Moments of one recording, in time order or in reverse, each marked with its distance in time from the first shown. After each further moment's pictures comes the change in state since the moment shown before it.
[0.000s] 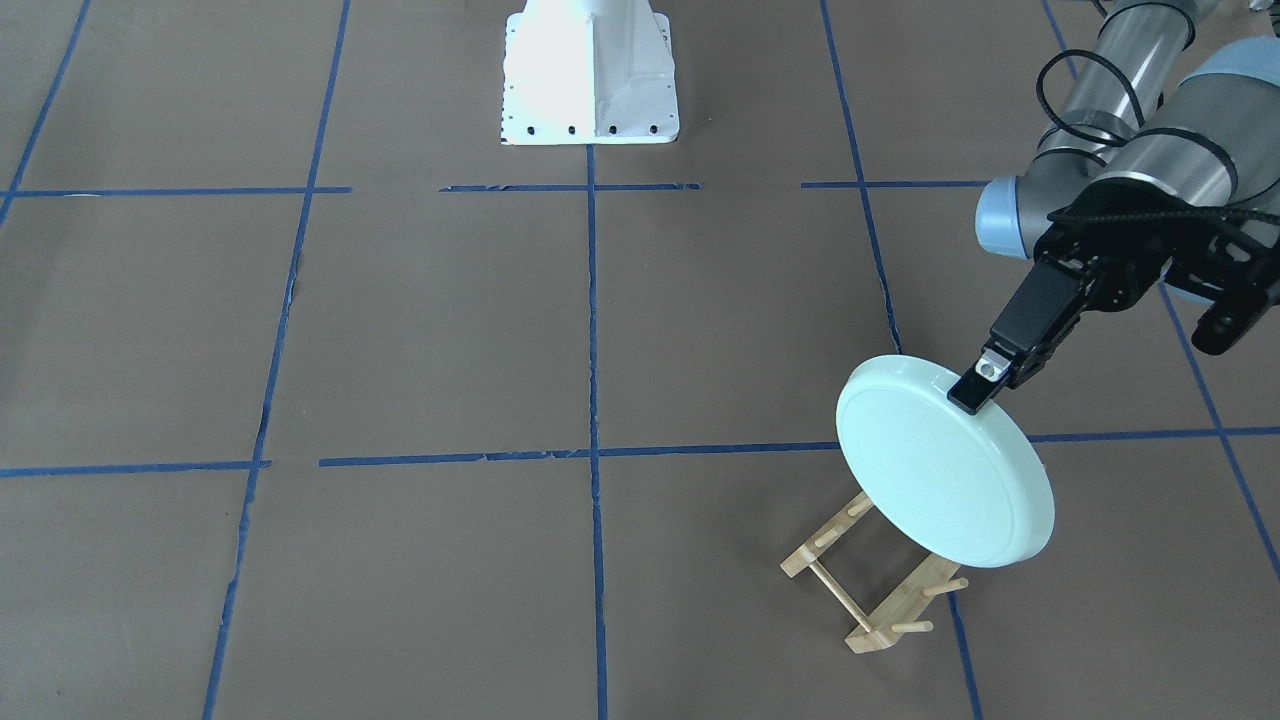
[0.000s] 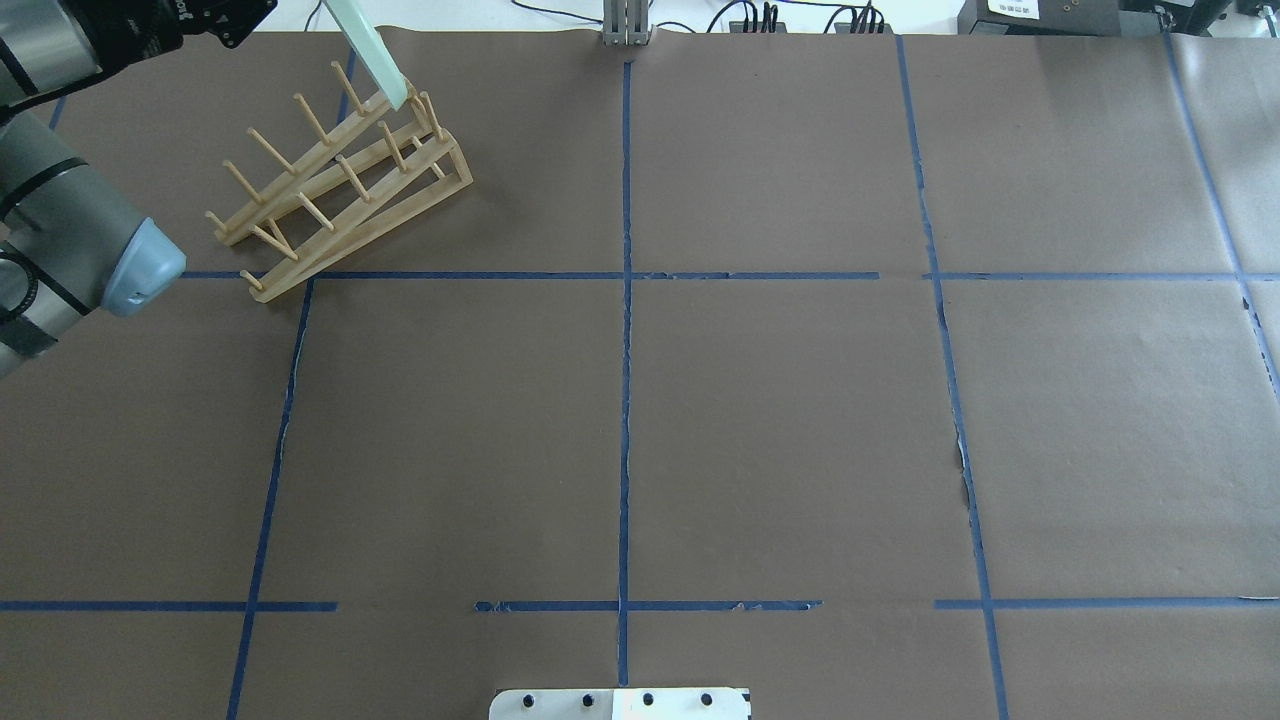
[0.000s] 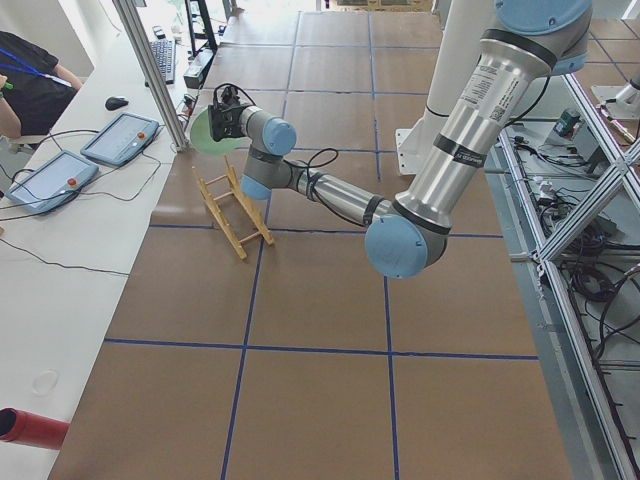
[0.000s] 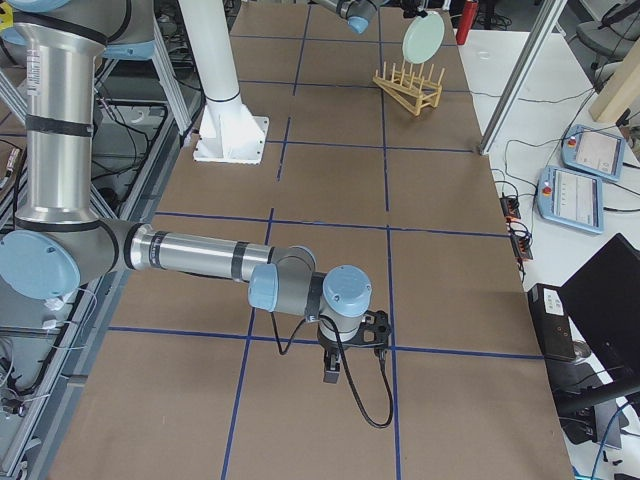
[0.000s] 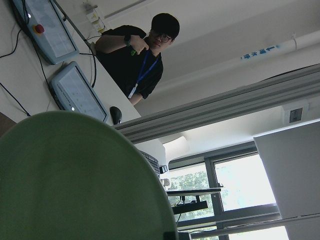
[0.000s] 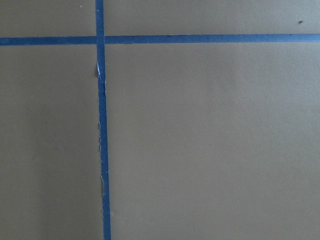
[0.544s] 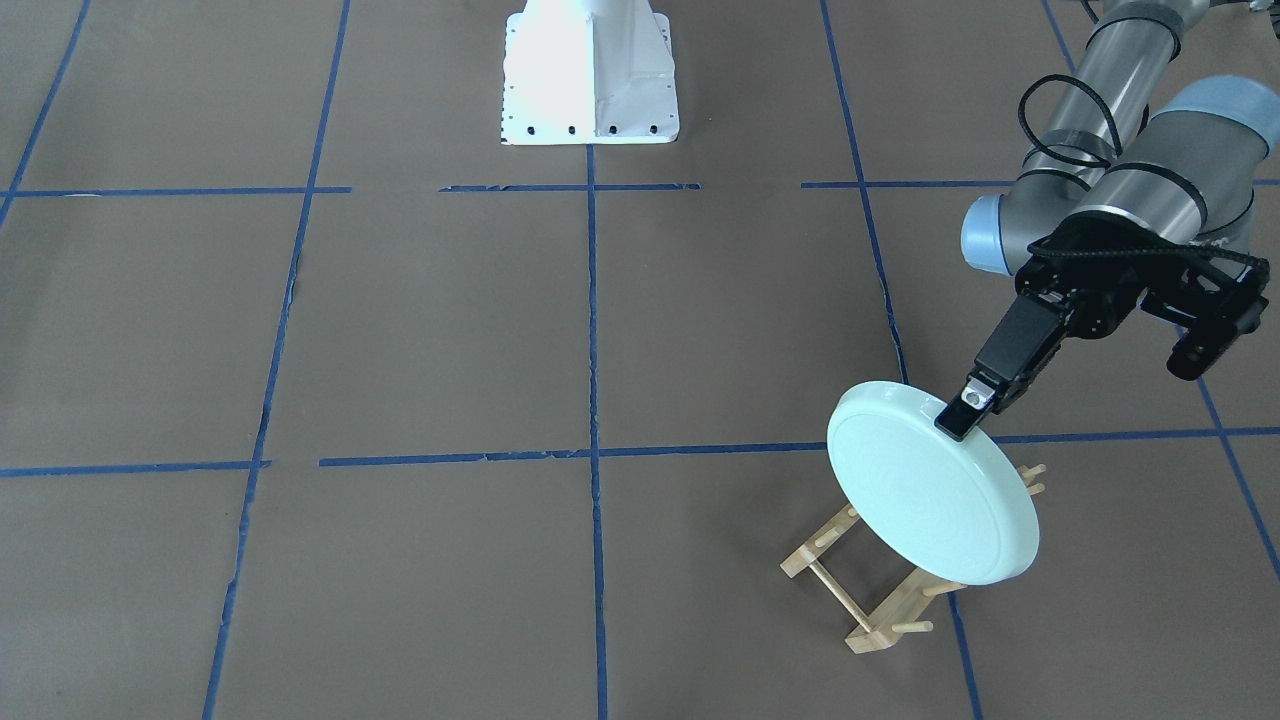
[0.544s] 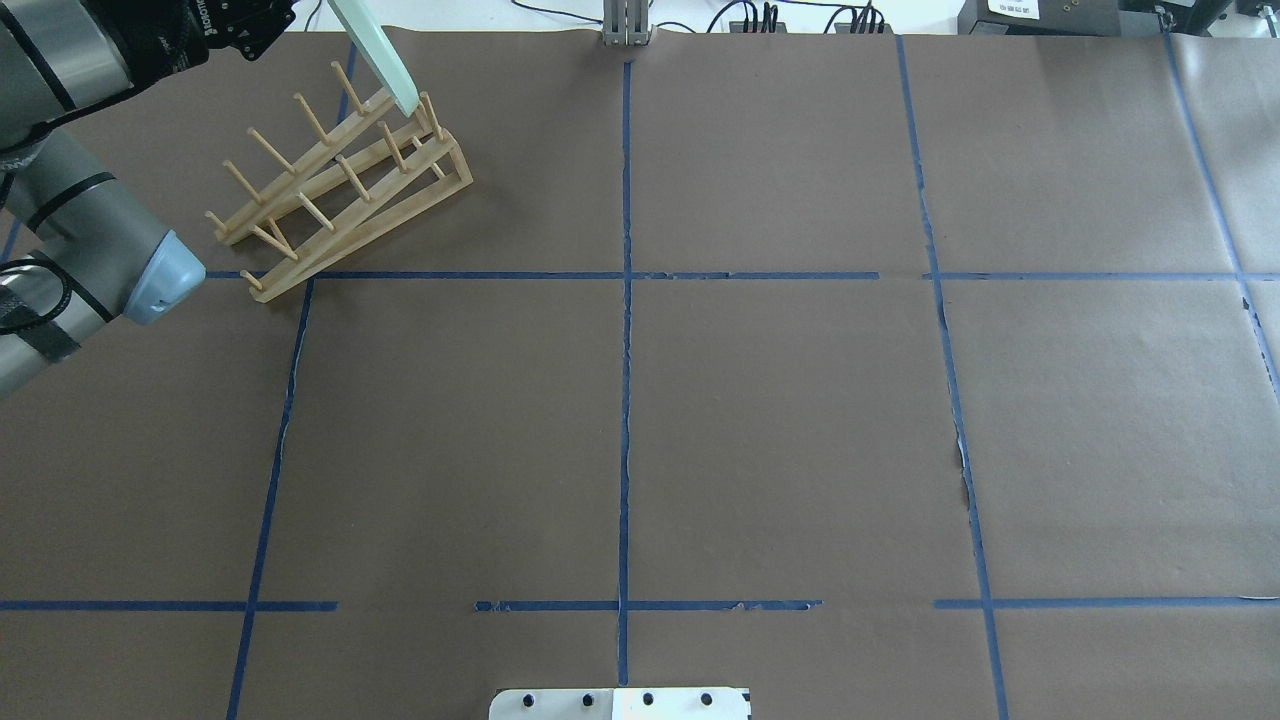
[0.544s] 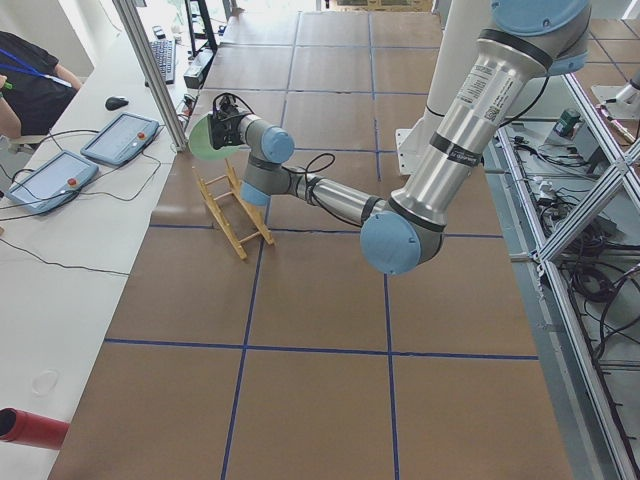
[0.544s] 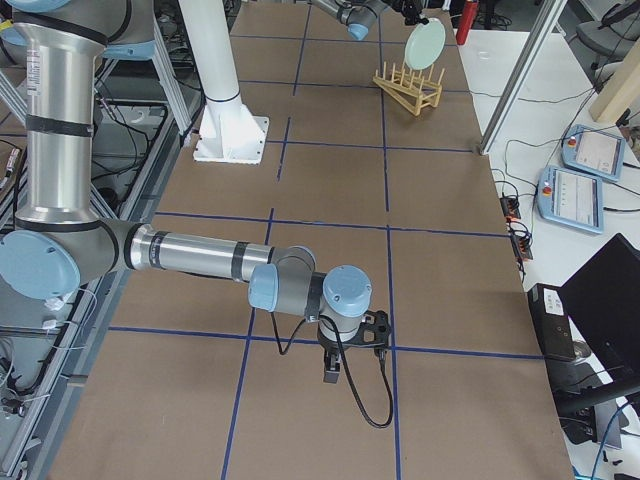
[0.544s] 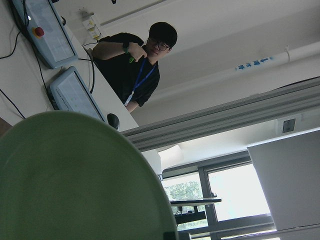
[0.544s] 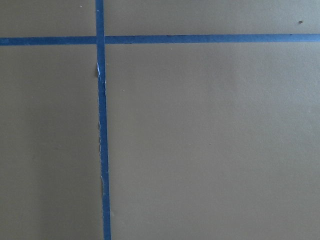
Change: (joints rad) left arm 0.016 -0.015 0.056 -0.025 0.025 0.000; right arm 0.000 0.000 0.000 0.000 0.000 0.000
